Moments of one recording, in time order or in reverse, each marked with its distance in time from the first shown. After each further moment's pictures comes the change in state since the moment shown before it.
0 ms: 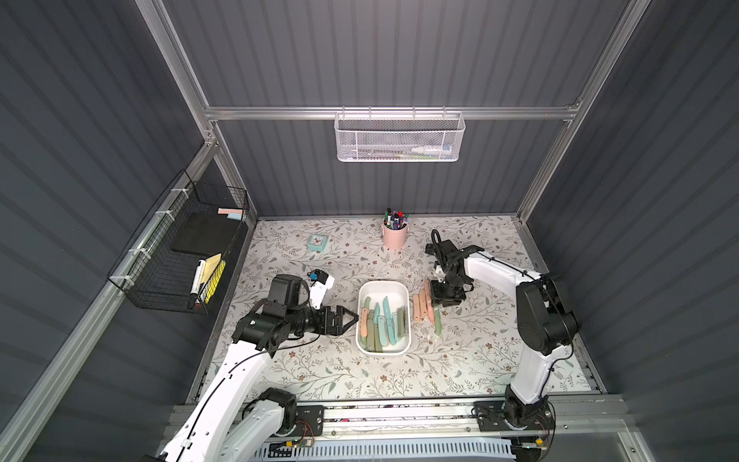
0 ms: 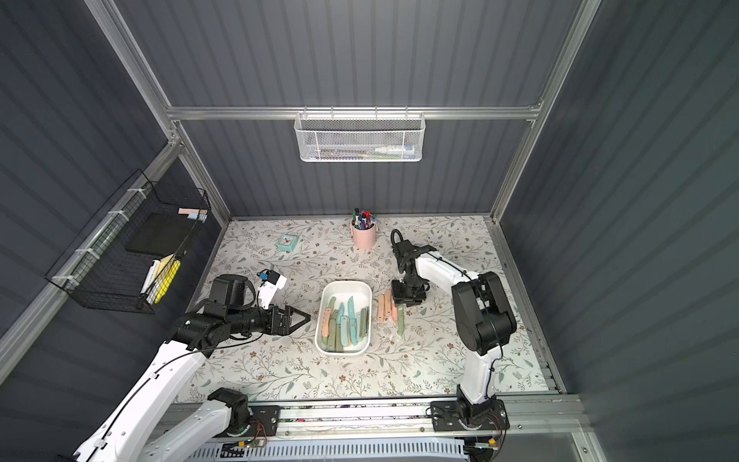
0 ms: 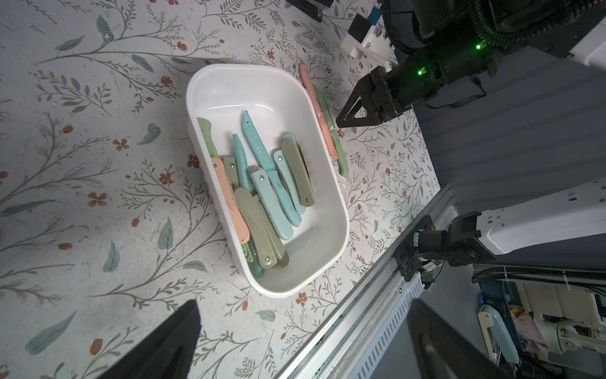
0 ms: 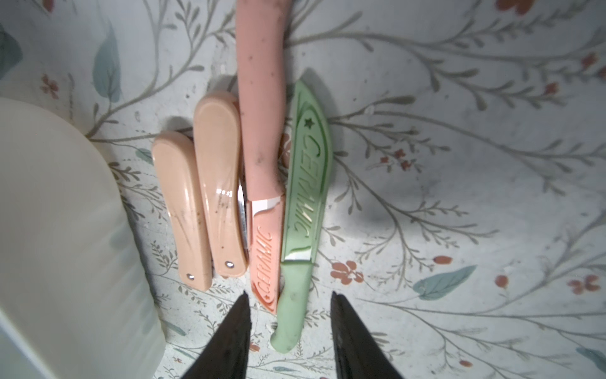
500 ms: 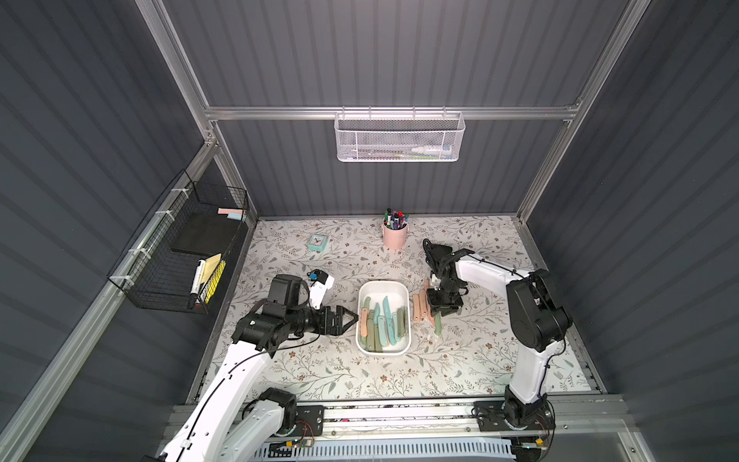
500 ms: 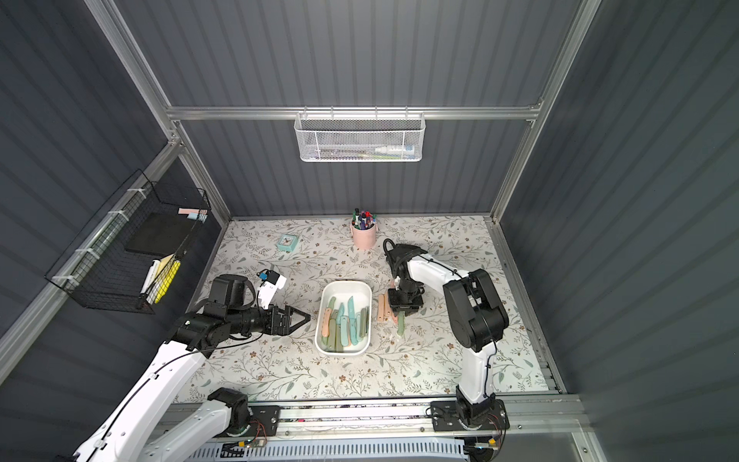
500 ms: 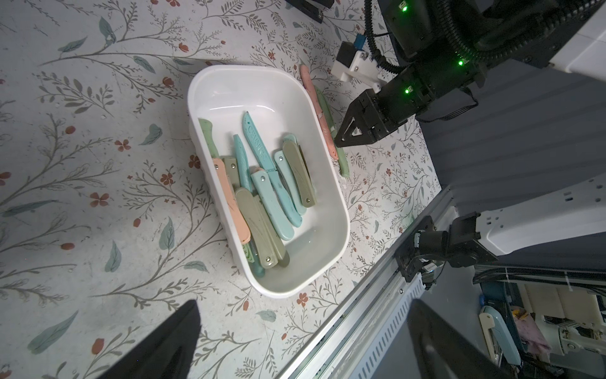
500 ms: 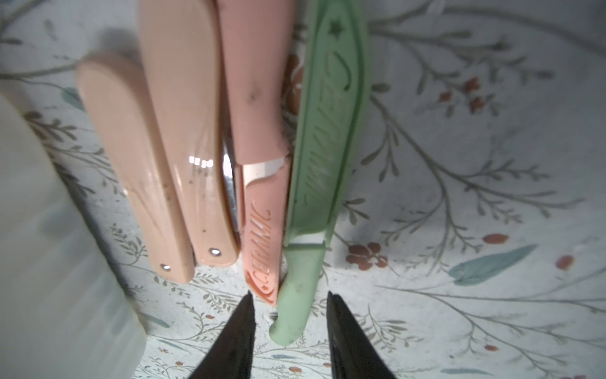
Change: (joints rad) left arm 0.000 -0.002 0.000 0.000 -0.004 0.000; right arm 0.048 0.052 -0.001 -0.066 0.020 0.025
